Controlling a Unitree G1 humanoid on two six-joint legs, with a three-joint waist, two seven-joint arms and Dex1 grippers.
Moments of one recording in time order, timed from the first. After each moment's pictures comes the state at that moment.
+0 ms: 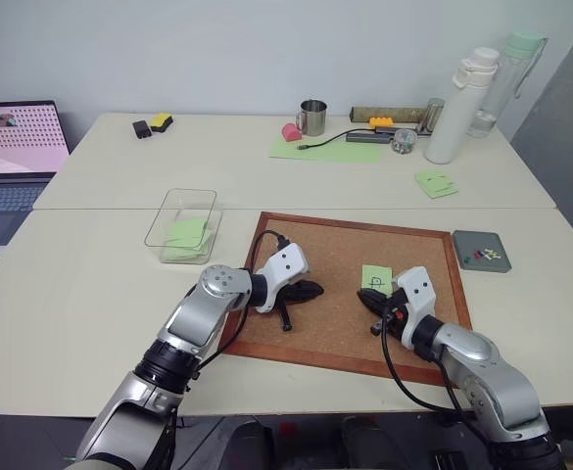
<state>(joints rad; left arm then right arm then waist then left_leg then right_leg) -0.50 0.42 -0.34 0.07 -0.09 0.45 -0.96 -0.03 -0.37 0.11 -0.36 0.30 0.55 0.46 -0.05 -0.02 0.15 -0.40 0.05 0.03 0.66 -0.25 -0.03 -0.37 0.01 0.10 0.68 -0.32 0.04</state>
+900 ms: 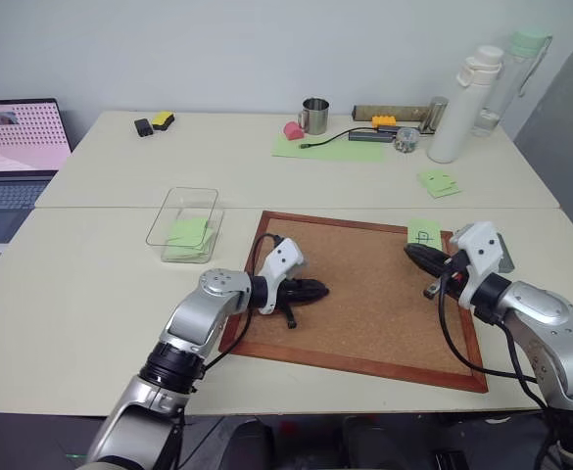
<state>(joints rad) -0.48 0.33 -0.23 0.04 -0.28 0.62 -0.97 -0.14 -0.63 -0.08 -0.38 0.34 0.47 0.61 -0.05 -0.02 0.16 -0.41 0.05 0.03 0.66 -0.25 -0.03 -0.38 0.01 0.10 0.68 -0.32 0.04</state>
